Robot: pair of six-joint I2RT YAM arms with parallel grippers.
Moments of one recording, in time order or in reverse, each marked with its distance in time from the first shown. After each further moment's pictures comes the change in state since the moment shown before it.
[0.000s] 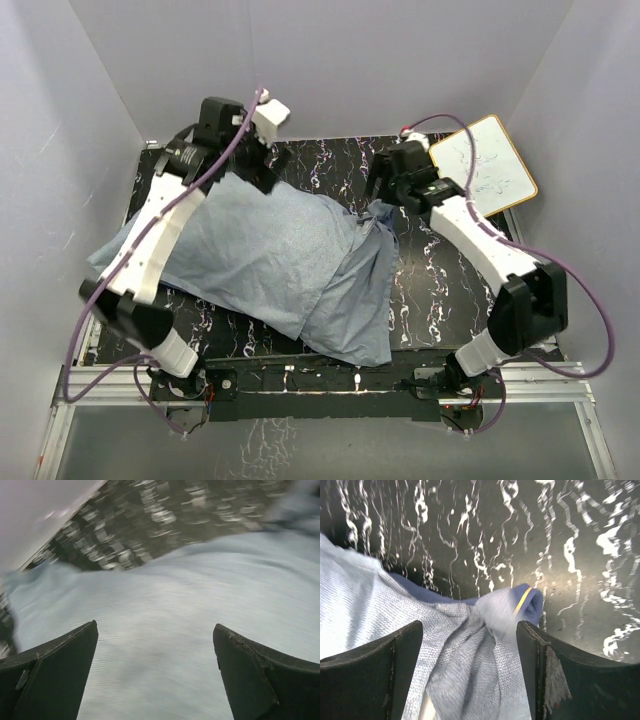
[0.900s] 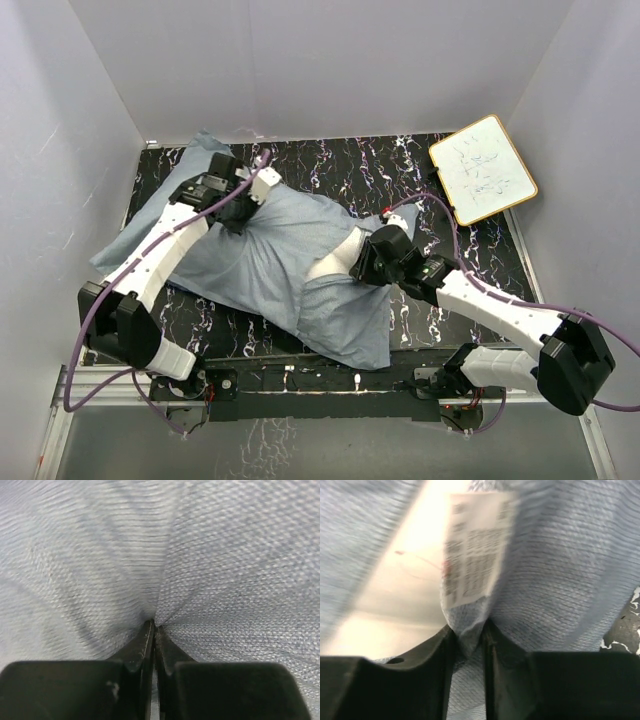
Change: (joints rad) left arm -0.060 -0.210 -0.589 0.072 -0.006 0.082; right arm 0.306 -0.399 -0.549 0.103 -0.063 0.300
